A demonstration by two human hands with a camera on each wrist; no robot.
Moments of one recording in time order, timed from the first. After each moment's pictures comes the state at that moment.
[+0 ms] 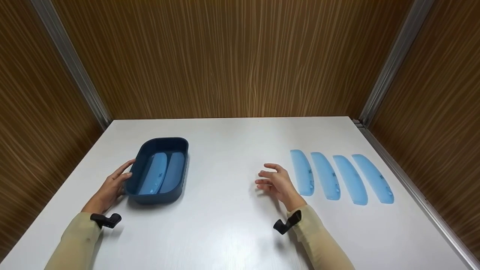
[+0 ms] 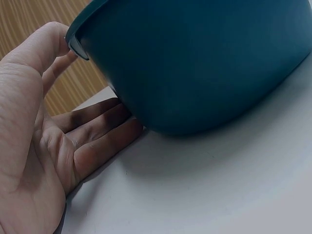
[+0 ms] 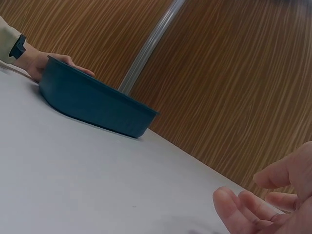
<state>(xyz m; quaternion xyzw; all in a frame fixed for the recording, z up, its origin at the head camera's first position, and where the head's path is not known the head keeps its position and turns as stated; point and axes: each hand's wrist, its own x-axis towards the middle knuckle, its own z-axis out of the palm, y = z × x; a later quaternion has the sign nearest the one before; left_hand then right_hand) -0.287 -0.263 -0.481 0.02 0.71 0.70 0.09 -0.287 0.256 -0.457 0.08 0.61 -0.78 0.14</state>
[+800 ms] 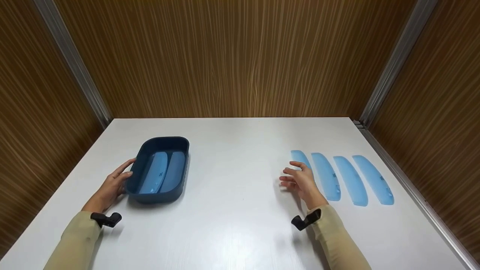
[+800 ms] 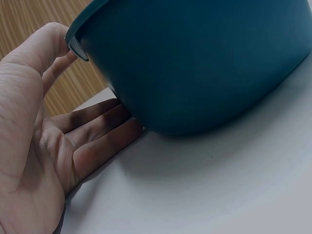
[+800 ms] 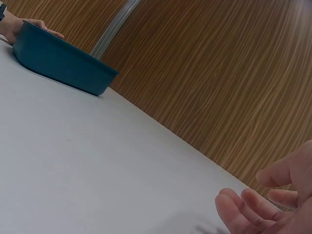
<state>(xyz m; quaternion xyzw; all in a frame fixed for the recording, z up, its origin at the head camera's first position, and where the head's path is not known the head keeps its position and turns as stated) -0.291 -0.266 -0.491 0.02 0.72 0.69 0.07 -0.286 0.317 -0.449 0.11 0.64 -0.75 0.10</state>
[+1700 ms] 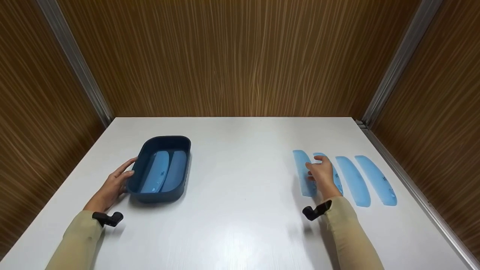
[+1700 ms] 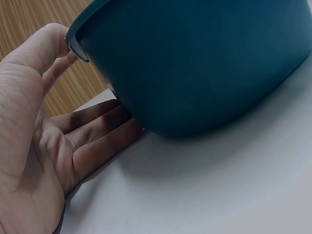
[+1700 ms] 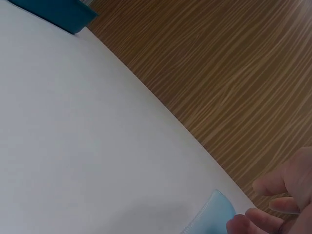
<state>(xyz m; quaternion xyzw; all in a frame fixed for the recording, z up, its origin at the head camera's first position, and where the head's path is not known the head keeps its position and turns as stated) -0.285 -0.265 -0.483 0.04 0.71 0.70 0.08 -0.305 0.360 -0.444 0.16 0.81 -0.56 0.01</state>
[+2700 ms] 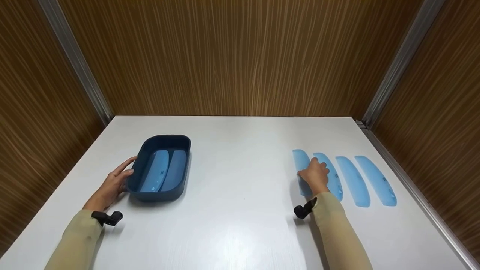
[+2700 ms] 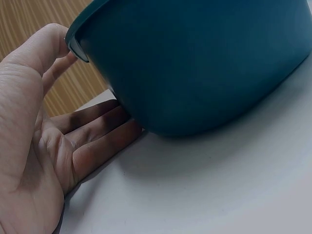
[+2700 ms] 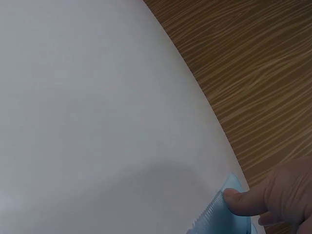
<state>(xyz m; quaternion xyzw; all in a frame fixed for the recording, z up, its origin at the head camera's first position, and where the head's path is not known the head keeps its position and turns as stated) -0.288 -0.266 -0.493 0.04 0.71 0.70 0.06 -0.317 0.350 -0.457 0.13 0.95 -0.29 0.02</state>
